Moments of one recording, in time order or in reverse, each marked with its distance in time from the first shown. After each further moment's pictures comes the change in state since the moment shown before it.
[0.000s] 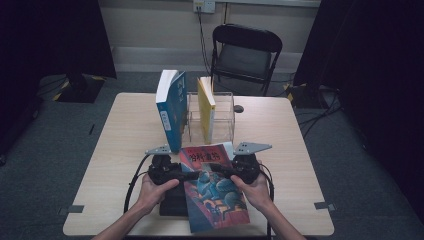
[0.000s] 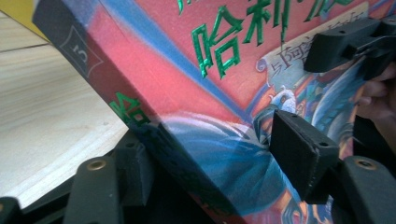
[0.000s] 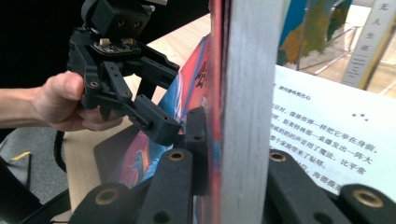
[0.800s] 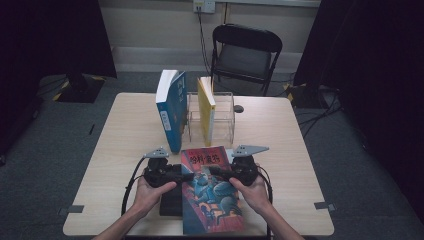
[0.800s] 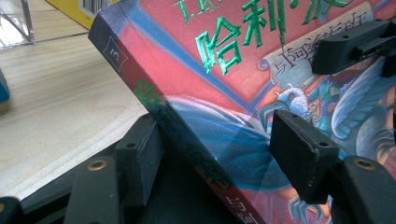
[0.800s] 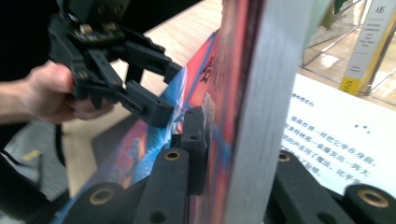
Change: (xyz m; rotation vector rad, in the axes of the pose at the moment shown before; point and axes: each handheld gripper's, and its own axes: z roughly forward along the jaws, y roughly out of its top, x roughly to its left) left arm 0.000 -0.009 -0.010 0.041 0.110 0.019; right arm -0.004 -0.013 0.010 0.041 0.007 0.039
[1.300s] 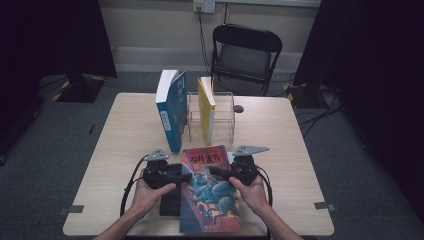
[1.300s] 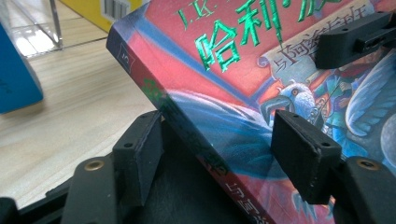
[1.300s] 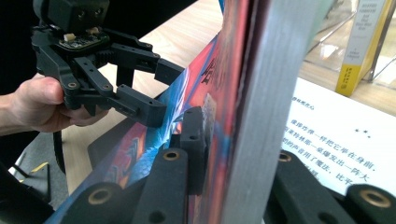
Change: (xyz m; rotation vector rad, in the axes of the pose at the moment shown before) left arm -0.004 -0.005 -0.004 -0.021 0.086 0.043; right arm -0.007 -0.007 0.005 -0.024 0.012 0.077
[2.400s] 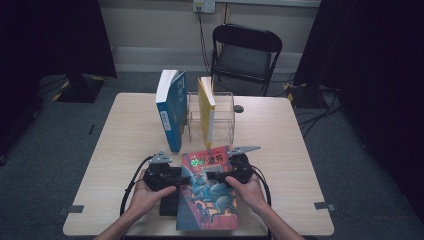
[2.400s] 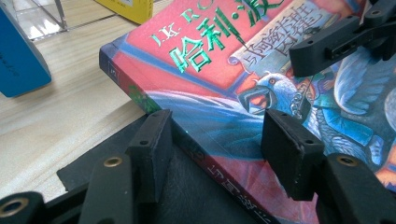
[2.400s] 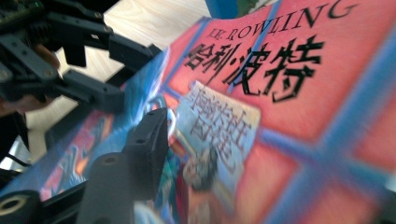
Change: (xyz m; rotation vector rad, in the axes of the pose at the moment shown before) left arm -0.003 -0.004 0.004 0.098 0.060 0.068; right arm -0.024 -0.013 0.030 0.114 -0.022 0.071
